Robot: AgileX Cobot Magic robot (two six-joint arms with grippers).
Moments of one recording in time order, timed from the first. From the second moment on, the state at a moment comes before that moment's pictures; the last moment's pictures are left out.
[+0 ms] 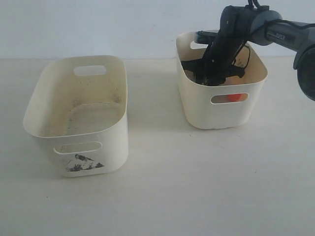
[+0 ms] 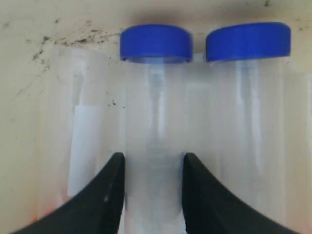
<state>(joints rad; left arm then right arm) -0.04 0.00 0.00 0.21 0.27 -0.02 0.15 2.51 -2.17 0.15 0.96 0.16</state>
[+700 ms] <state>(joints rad) -0.04 0.00 0.00 0.21 0.27 -0.02 0.15 2.37 -2.17 0.08 1.09 0.13</state>
